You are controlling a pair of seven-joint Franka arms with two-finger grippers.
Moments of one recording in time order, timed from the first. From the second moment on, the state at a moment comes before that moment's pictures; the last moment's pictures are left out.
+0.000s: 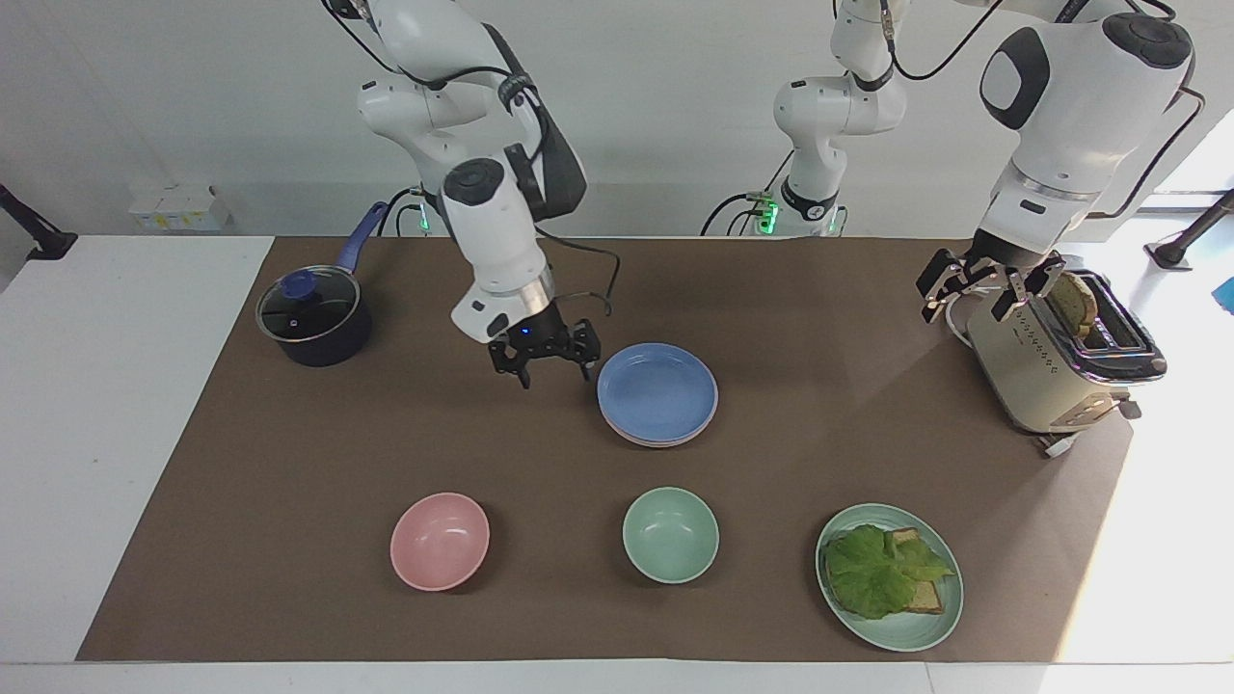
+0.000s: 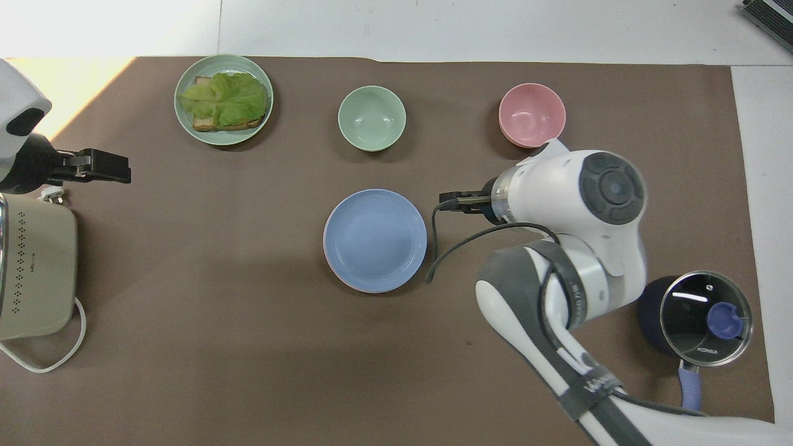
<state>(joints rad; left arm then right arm) -0.03 0.02 -0.05 -1.67 -0.01 1.80 -0.05 0.23 0.13 0.09 -1.92 0.13 2.25 0.31</state>
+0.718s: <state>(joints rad) -0.03 0.02 -0.05 -1.67 -0.01 1.80 -0.05 -0.09 -0.04 0.09 -1.72 -0.03 1.81 0.26</state>
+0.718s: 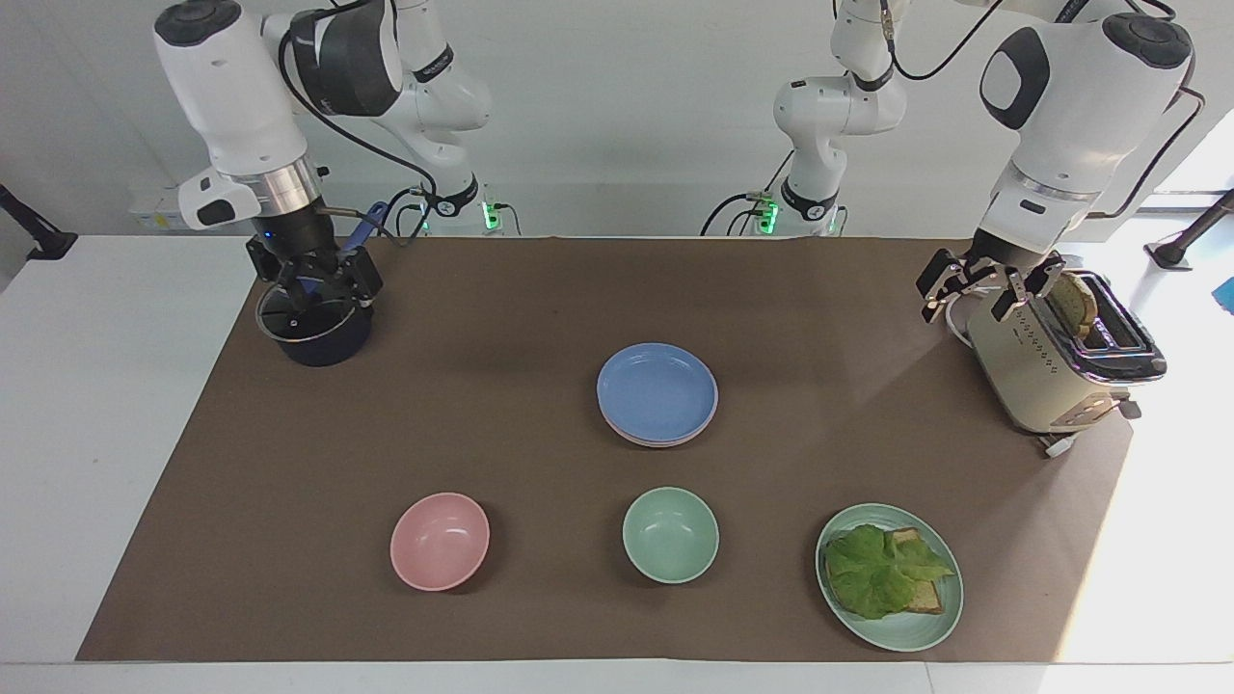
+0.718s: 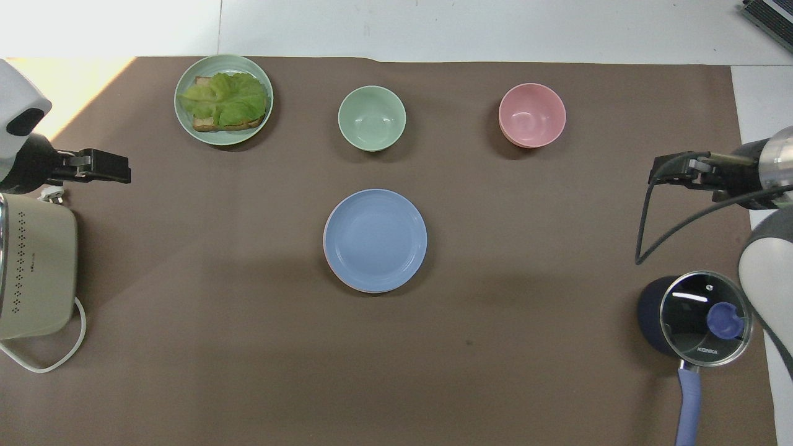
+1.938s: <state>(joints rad) -0.03 0.02 -0.05 -1.67 -0.01 1.80 -0.05 -0.09 -0.01 0.10 -1.54 -0.03 1.56 0.19</state>
